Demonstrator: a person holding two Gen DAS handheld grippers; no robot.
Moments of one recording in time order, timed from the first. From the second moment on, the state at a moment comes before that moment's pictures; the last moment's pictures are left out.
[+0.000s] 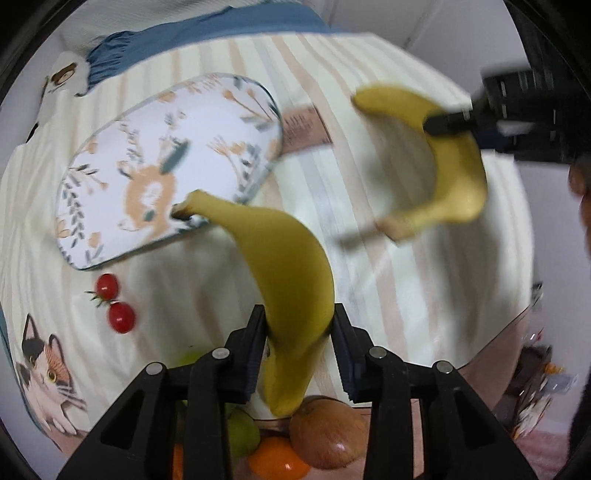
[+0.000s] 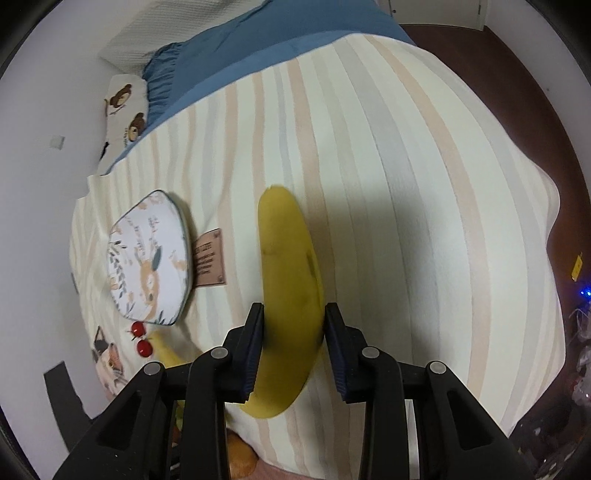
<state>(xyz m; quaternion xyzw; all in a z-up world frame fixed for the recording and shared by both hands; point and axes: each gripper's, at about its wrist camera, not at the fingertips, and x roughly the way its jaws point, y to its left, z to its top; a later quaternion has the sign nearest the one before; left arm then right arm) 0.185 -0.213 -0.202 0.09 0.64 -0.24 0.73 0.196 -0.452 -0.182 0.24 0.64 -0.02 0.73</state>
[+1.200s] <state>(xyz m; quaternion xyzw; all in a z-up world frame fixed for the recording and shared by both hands) 0.351 -0.013 -0.236 -0.26 0.70 -0.10 0.65 0.252 -0.273 -0.214 0.25 0.54 0.00 0.80</state>
